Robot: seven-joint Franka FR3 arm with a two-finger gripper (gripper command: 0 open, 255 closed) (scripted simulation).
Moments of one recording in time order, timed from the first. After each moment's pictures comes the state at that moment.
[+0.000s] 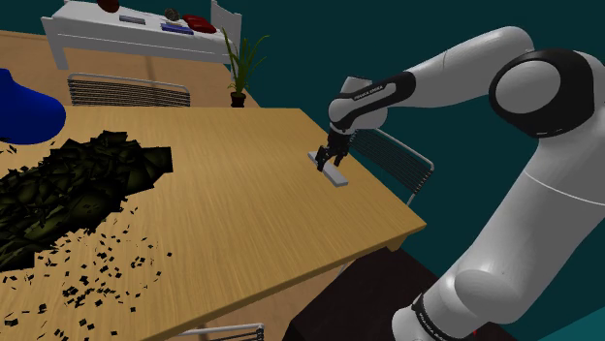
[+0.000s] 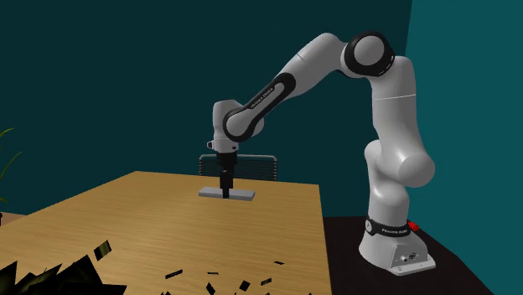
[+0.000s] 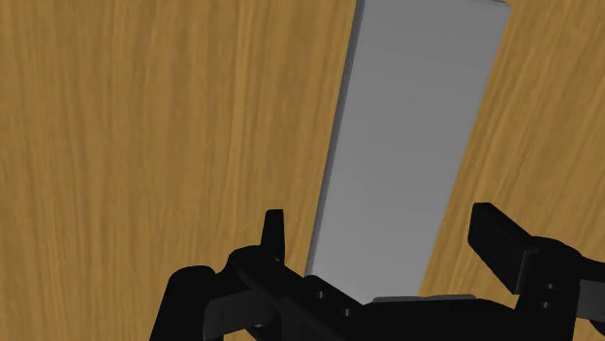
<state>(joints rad) -0.10 0.14 -0.19 -2.17 0.06 2.29 -0.24</state>
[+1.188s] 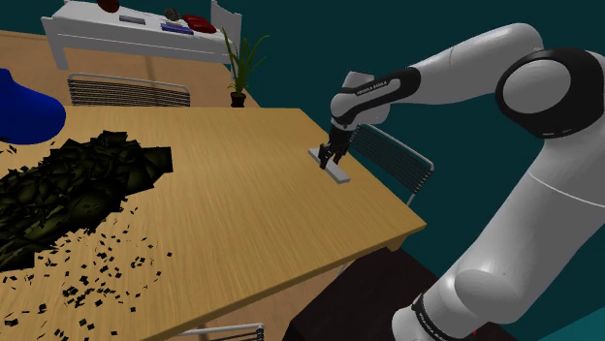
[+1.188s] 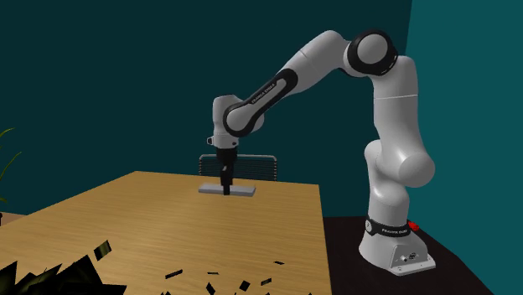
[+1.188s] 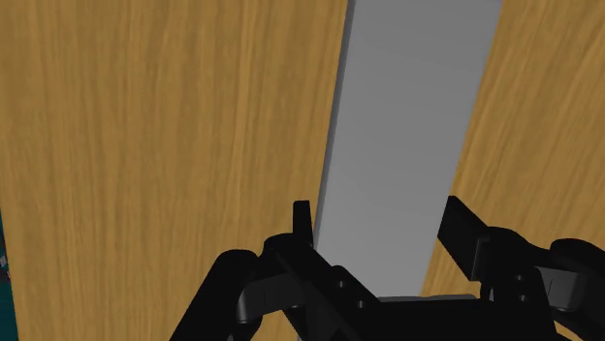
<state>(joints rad) -0.09 0.11 -0.19 -2.16 0.05 2.25 -0.24</state>
